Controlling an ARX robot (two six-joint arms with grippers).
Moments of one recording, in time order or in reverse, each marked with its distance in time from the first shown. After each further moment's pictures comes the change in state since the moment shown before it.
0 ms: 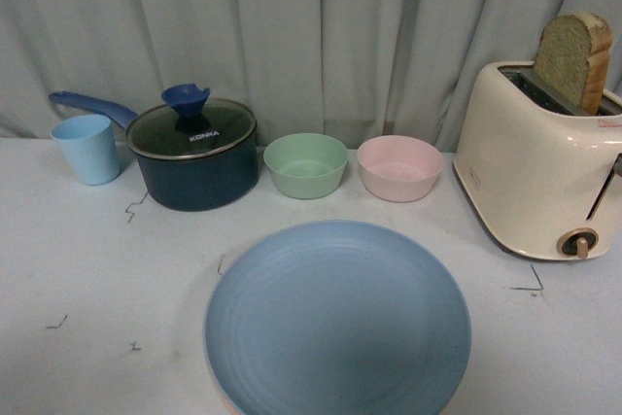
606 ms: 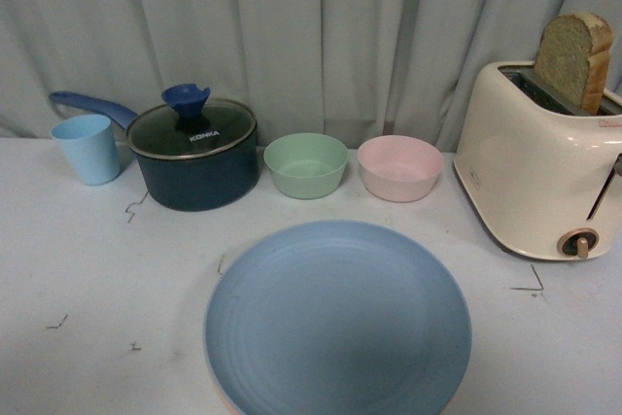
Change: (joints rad) left arm 0.000 0.000 0.000 0.000 0.000 0.000; right arm 0.000 0.130 0.000 0.128 0.000 0.000
